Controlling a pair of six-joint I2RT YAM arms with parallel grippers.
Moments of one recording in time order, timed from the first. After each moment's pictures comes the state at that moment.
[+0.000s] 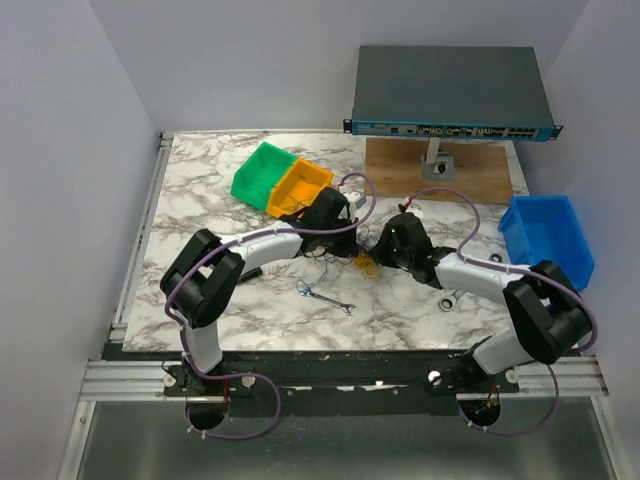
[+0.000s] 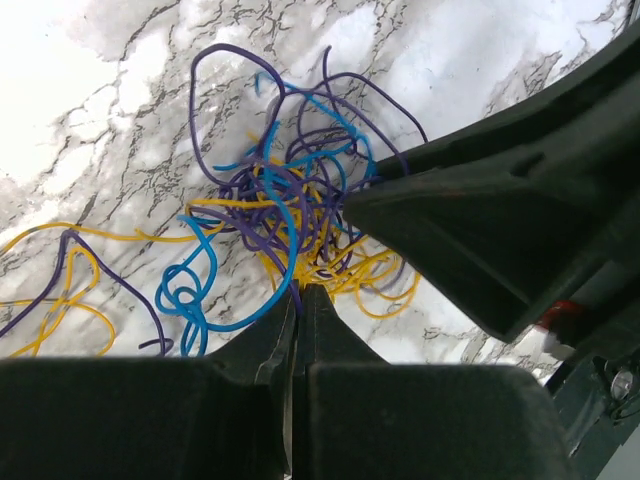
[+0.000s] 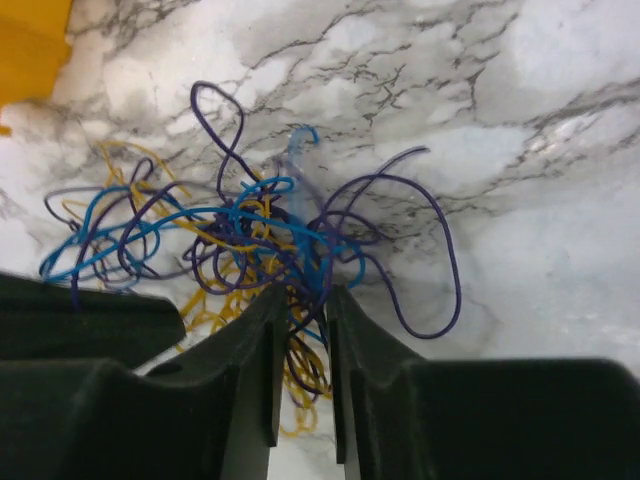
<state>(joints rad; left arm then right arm) -0.73 1.82 1.17 -0.11 0.29 -0.37 0.58 1.46 0.67 0.07 0.16 0.67</state>
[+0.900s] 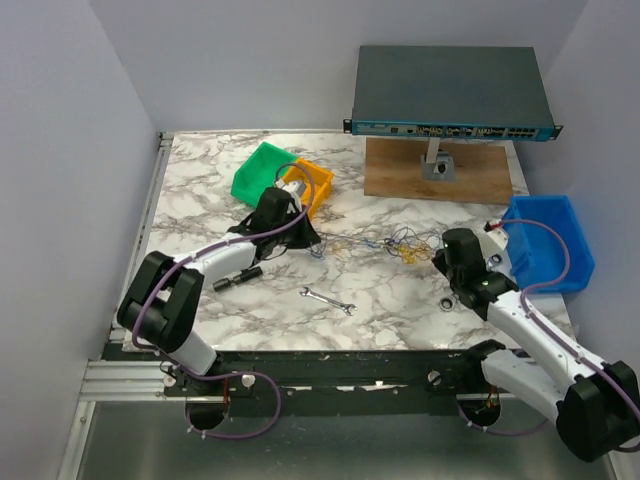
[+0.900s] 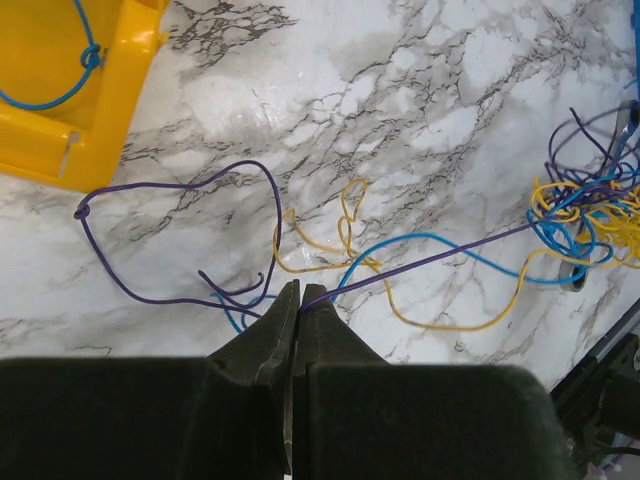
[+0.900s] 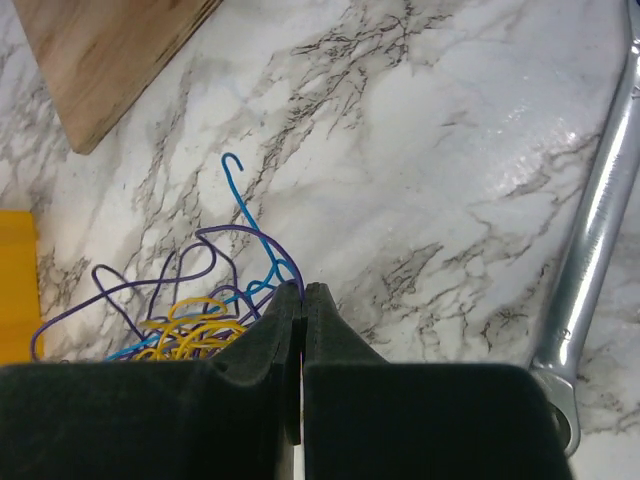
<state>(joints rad) -0.49 1.57 0.87 0.06 0.28 -0.53 0.38 0.95 0.50 -0.24 0.52 0.95</state>
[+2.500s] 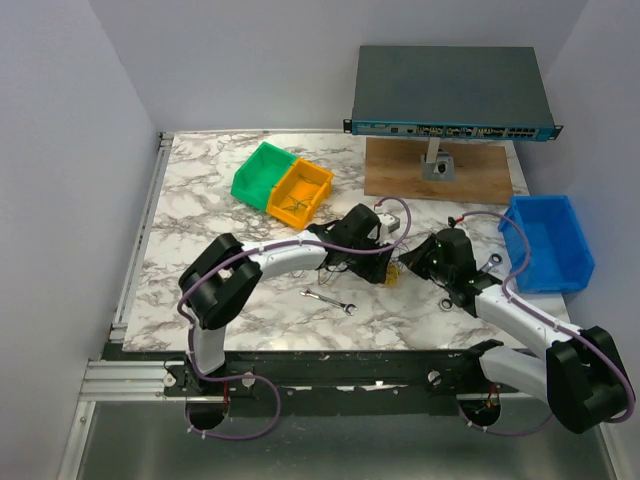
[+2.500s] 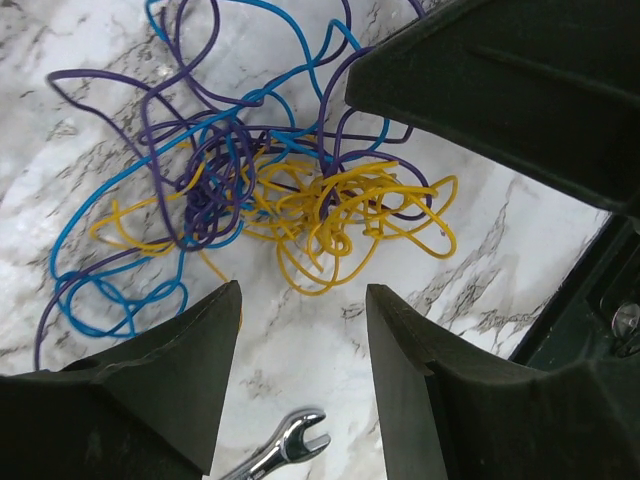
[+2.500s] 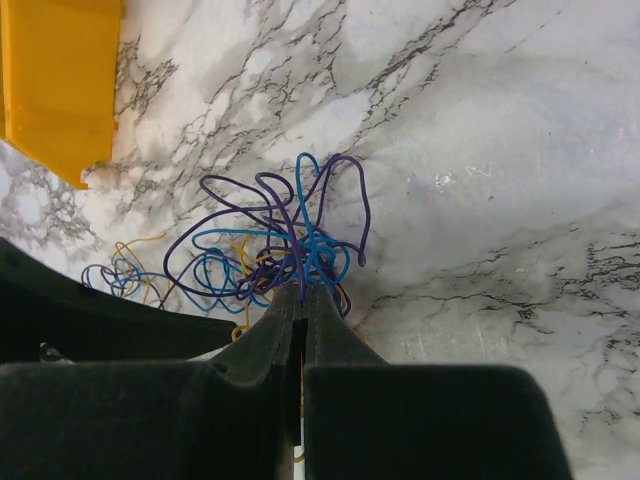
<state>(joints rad) -0.90 1.86 1.24 -0.21 0.27 -0.29 0.37 1.09 0.42 0.06 0.03 0.84</state>
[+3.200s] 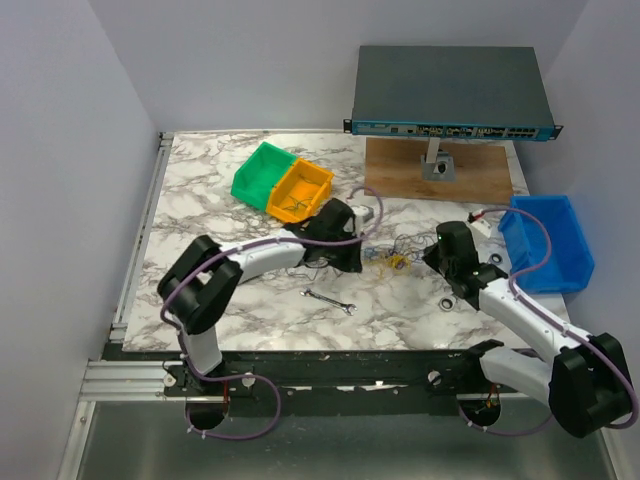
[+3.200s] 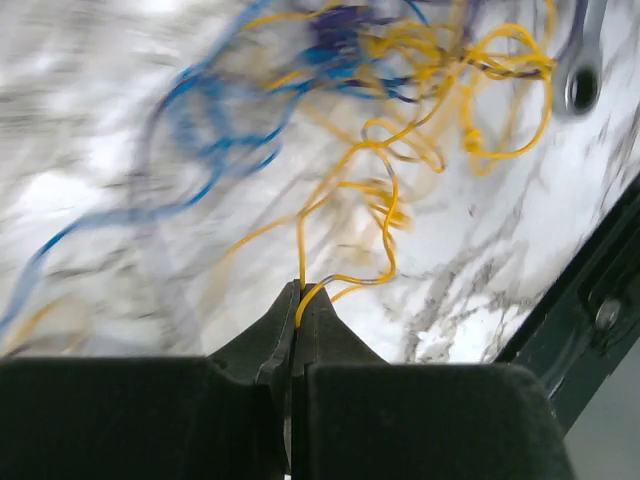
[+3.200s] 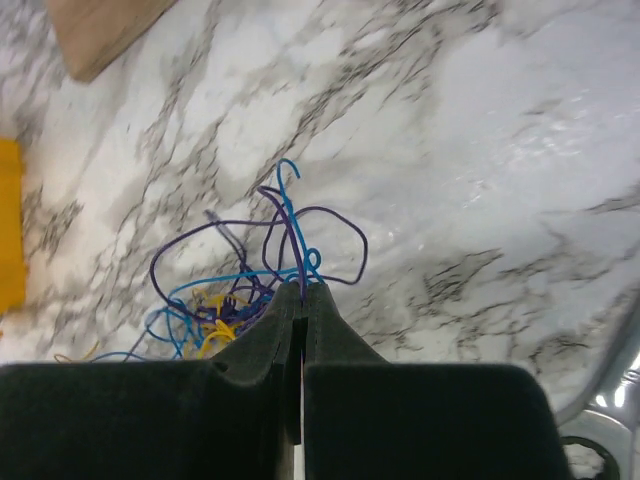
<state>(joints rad) -0.84 1.84 1.18 -0.20 0.32 -0.35 0.37 1.07 0.50 -0.12 0.33 0.87</state>
